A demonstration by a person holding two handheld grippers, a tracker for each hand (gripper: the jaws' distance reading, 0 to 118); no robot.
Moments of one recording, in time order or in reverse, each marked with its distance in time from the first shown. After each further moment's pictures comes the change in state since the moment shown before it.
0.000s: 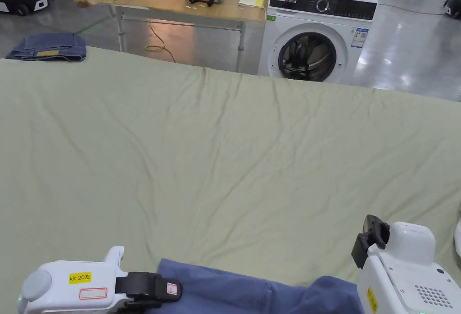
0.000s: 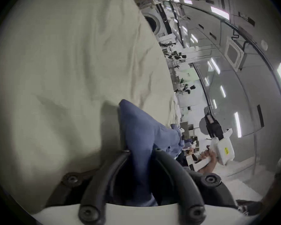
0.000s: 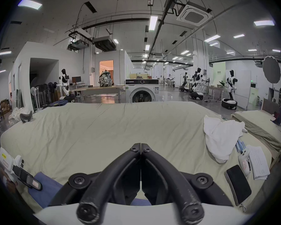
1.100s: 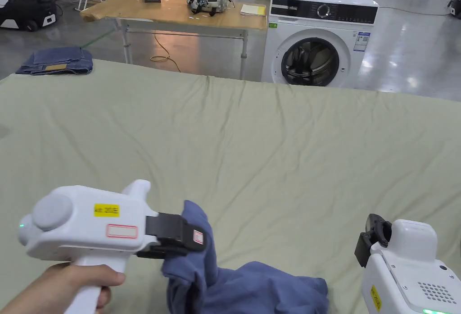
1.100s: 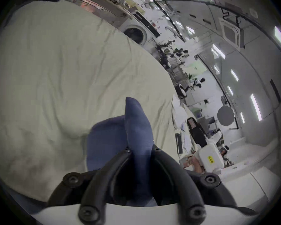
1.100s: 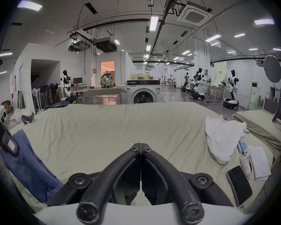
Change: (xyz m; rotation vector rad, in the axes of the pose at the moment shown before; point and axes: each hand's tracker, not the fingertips) left arm 0.183 0.025 0.008 0.027 0.201 -0.186; right arm 0.004 0.004 -0.001 0.007 0.016 -0.009
